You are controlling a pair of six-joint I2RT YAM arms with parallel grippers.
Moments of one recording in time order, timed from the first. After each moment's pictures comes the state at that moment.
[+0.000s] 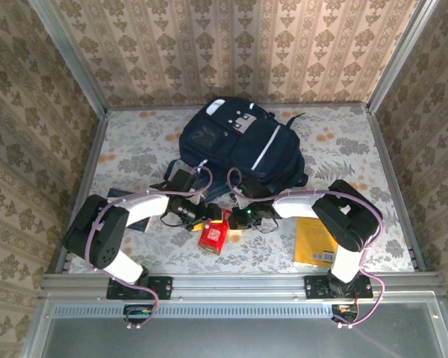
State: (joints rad) left arm -0.56 1.55 0.70 -0.39 0.67 -0.64; right arm 0.74 1.79 0.86 -0.13 -0.49 0.61
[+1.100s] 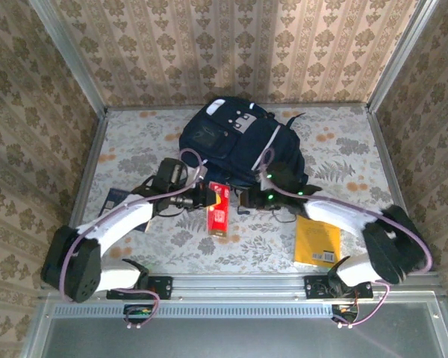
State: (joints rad) left arm -0.53 1.25 0.72 -0.22 0.73 -0.67; right arm 0.56 1.37 0.74 -0.11 -0.38 0.67
